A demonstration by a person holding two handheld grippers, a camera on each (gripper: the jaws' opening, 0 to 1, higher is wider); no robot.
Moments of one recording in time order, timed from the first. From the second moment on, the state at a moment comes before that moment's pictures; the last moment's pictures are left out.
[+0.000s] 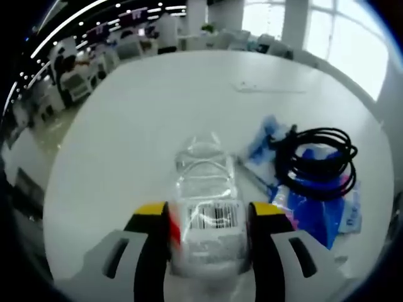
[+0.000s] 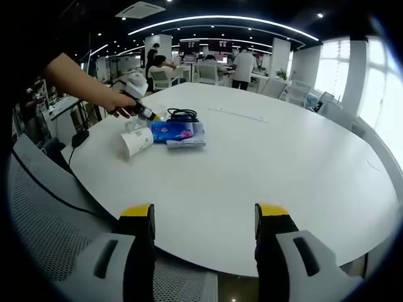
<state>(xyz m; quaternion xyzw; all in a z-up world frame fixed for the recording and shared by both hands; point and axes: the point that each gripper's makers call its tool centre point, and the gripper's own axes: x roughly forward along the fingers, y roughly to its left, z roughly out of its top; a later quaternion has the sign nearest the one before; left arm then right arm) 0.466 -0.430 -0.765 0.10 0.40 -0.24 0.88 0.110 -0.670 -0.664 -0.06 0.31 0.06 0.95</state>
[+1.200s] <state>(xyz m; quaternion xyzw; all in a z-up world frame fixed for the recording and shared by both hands) 0.462 -0.418 -0.754 0.14 0.42 -0.28 0.85 0.113 -0.671 -0.658 -0.07 0.29 0.06 0.95</state>
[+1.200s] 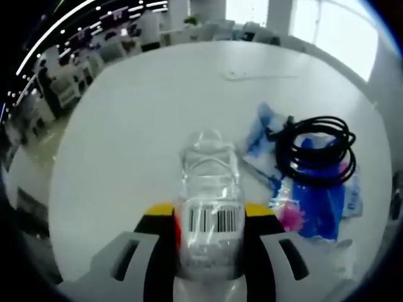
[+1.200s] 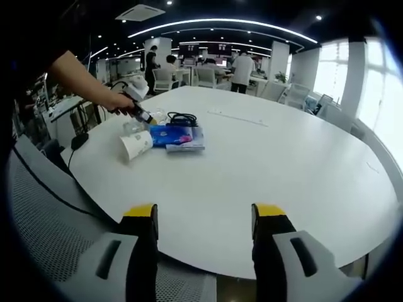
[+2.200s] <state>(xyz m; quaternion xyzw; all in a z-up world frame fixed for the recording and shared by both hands) 0.423 -0.399 -0.725 0.14 0.44 -0.30 0.84 0.116 -0.672 -0.650 -0.07 0.27 0.06 0.96</state>
